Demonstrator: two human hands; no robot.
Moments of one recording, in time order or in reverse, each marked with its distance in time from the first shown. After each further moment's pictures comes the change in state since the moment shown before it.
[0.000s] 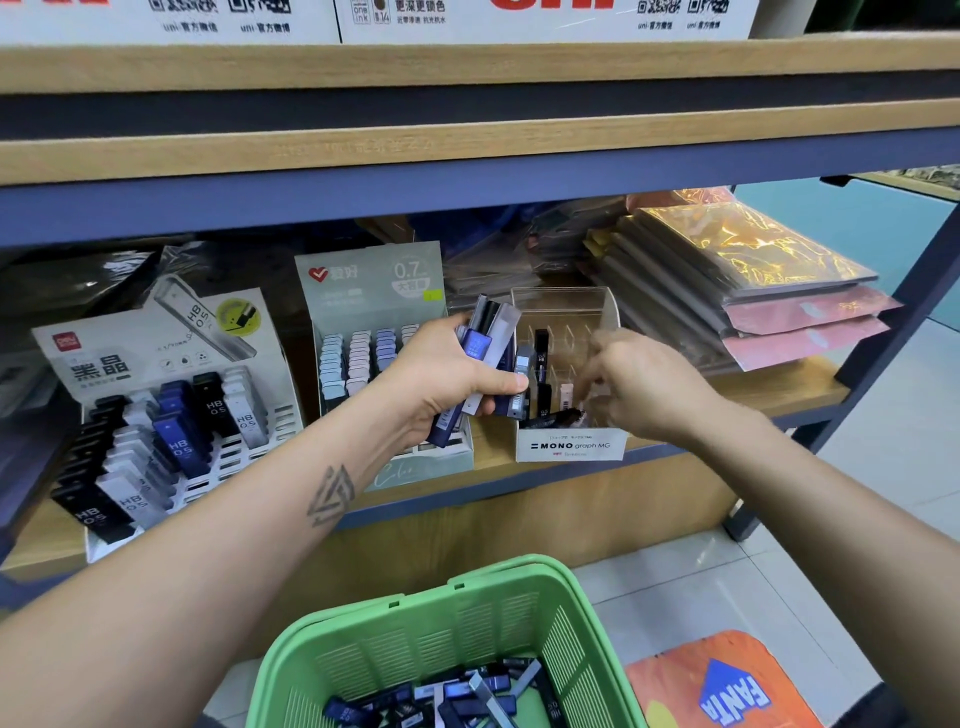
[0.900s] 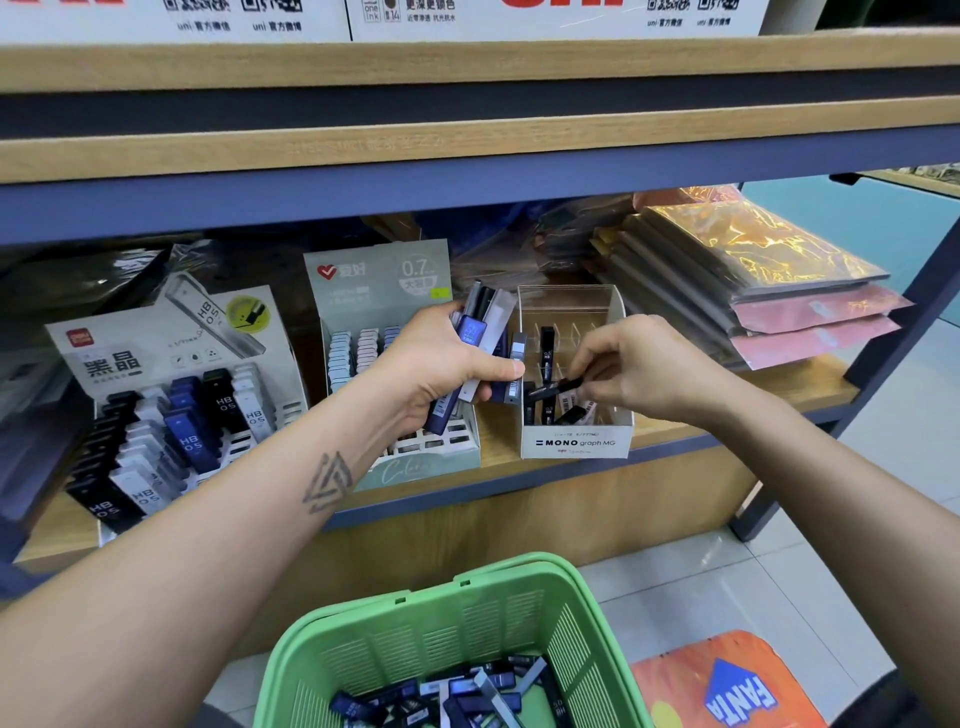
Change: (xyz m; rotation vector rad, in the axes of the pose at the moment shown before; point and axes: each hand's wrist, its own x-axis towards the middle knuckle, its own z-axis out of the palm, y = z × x) left_hand 0.000 0.006 -0.008 -0.024 0.022 0.020; right_hand 0.002 -0.005 -0.015 0.521 -0.006 0.025
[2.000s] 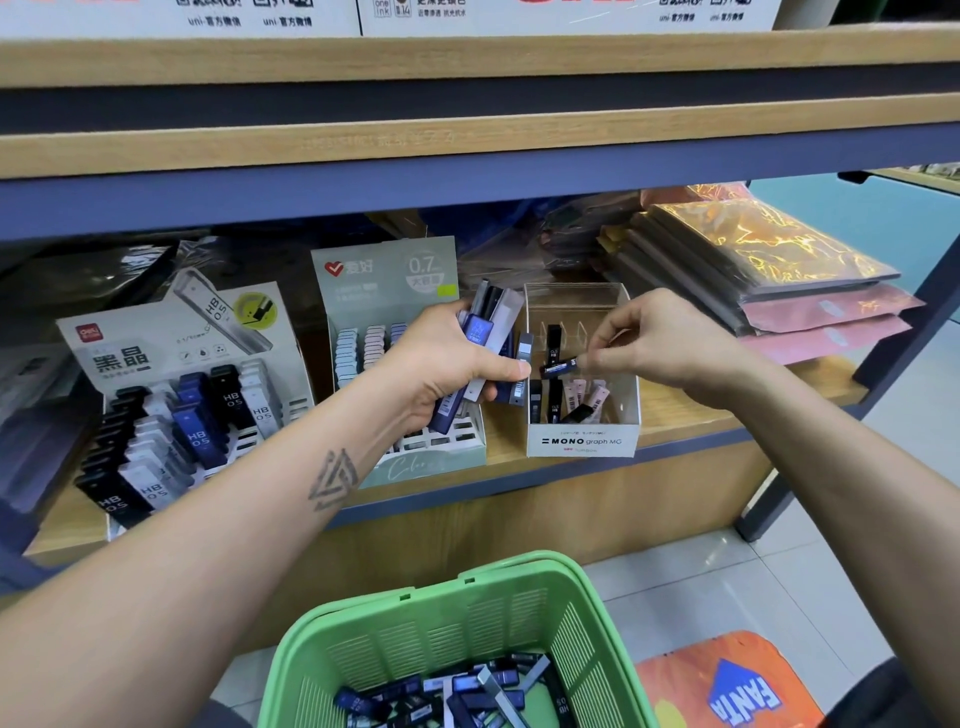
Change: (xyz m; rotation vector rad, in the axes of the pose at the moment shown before) left_hand 0.000 -0.001 -0.003 0.028 -0.003 -0.007; right_hand 0.010 -0.002 -0.012 0.121 0.077 0.151
